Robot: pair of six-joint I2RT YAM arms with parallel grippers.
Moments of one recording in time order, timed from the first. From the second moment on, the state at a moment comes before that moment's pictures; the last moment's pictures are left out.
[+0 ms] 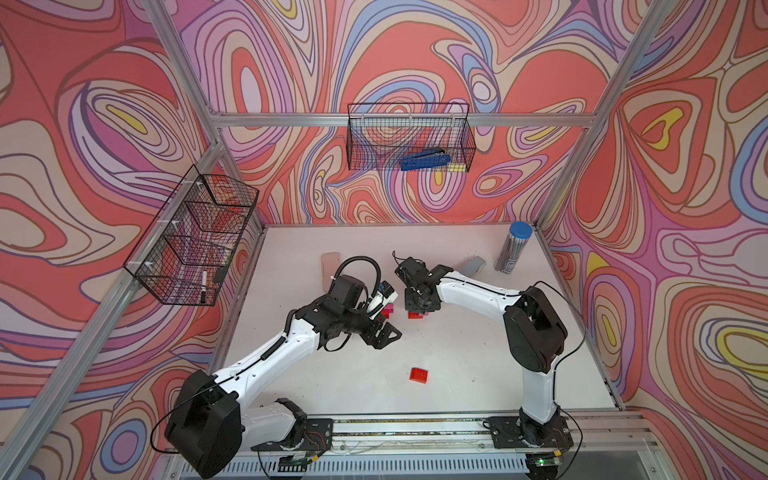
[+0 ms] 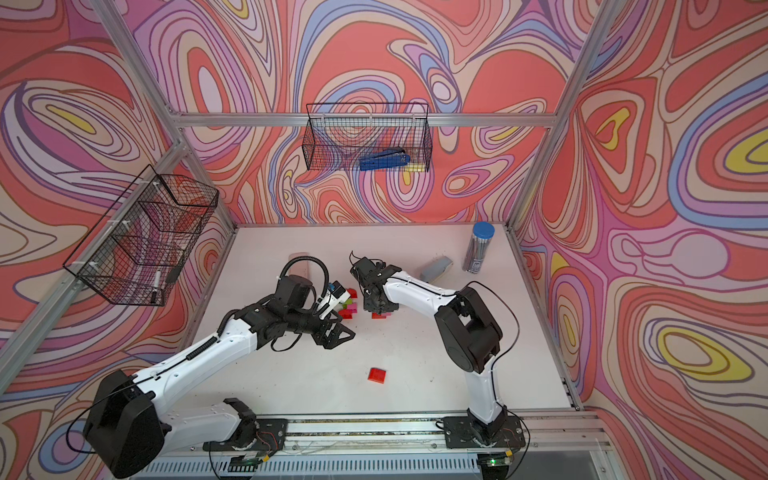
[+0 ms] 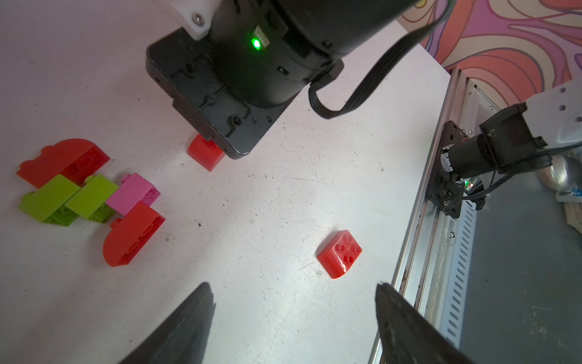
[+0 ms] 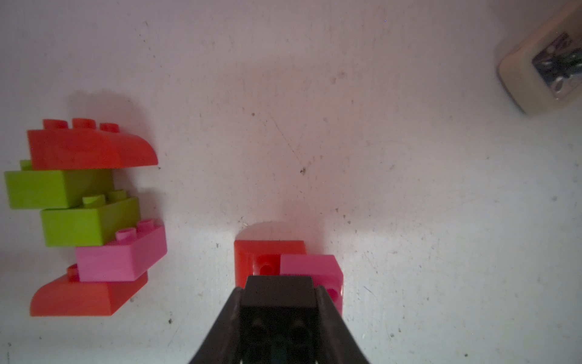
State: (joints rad) left arm -0.57 1.24 0.84 -0.45 0.54 0.04; right arm 0.71 1.98 1.49 -0.80 0.20 0.67
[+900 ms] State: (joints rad) left arm -0.57 1.25 0.86 -0.41 0.58 -0.04; right arm 0.46 1.61 1.31 -0.82 0.24 0.44
